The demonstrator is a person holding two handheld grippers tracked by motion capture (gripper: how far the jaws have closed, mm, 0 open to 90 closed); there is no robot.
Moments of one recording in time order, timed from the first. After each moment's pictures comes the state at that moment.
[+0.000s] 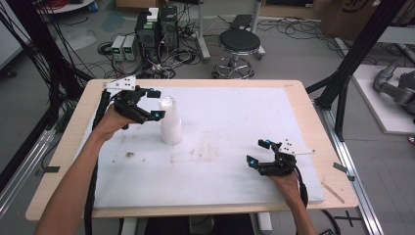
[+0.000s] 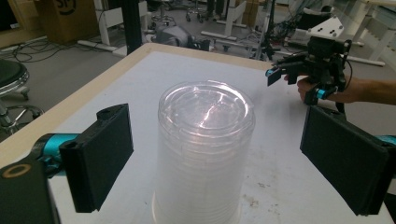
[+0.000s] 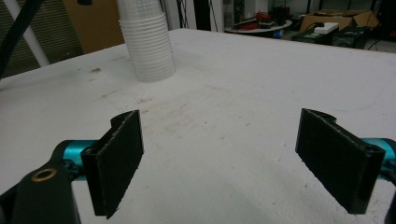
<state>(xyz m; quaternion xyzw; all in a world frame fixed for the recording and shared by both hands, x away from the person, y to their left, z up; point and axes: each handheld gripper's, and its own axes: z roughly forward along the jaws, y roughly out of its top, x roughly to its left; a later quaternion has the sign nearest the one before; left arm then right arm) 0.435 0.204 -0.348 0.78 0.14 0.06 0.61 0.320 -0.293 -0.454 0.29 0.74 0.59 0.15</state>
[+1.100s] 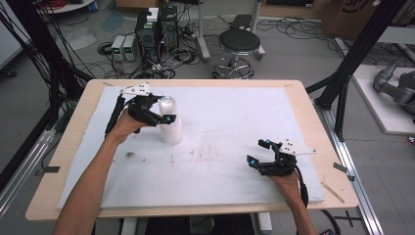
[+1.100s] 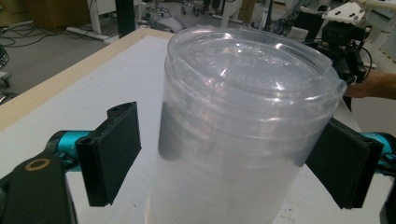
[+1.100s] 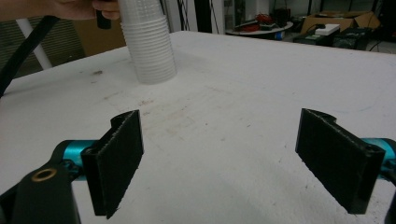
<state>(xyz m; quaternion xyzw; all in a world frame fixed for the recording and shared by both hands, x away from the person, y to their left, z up) 0.451 0.181 -0.382 0.78 0.15 0.04 0.60 0.320 -0.294 -0.454 0.29 0.74 0.59 0.15</state>
